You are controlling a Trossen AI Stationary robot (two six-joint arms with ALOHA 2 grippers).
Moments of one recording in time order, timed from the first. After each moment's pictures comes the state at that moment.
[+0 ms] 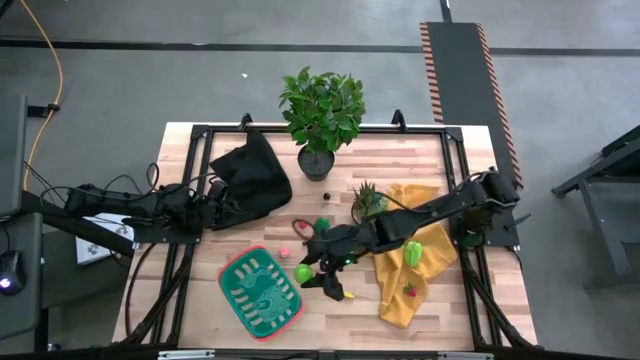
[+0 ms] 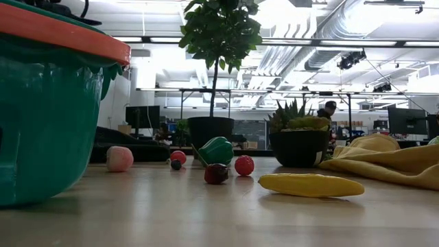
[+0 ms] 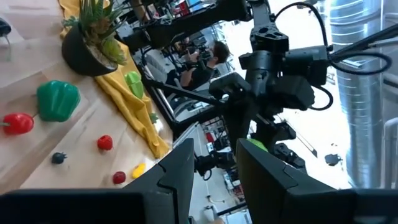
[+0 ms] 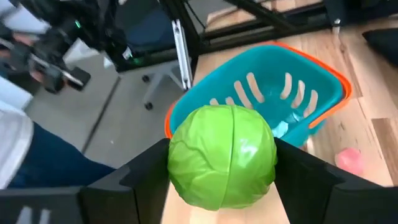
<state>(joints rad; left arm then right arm) 0.05 0.19 0.01 0.23 0.09 -1.13 0.33 1.82 1.50 -0.19 -0.11 0.39</state>
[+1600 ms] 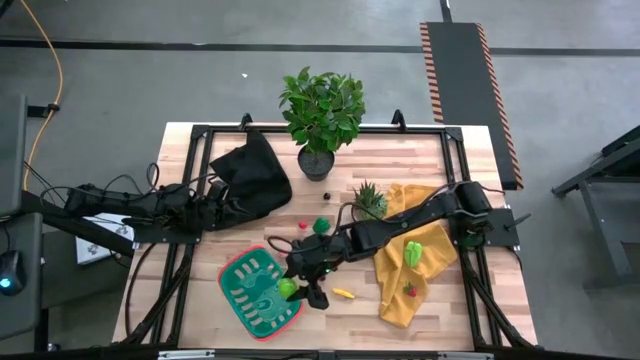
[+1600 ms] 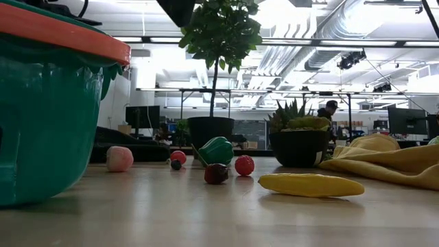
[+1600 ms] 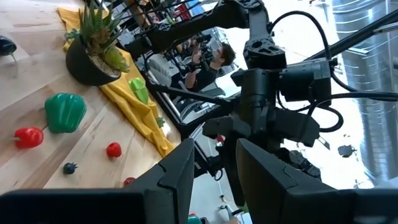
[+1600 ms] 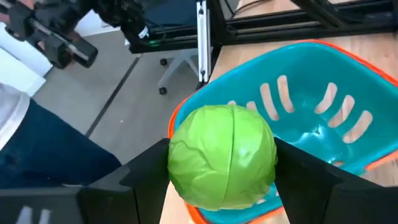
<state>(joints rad) 0.05 0.19 0.01 0.23 0.09 -1.05 0.31 2.03 1.64 -0.13 -0.25 0.27</state>
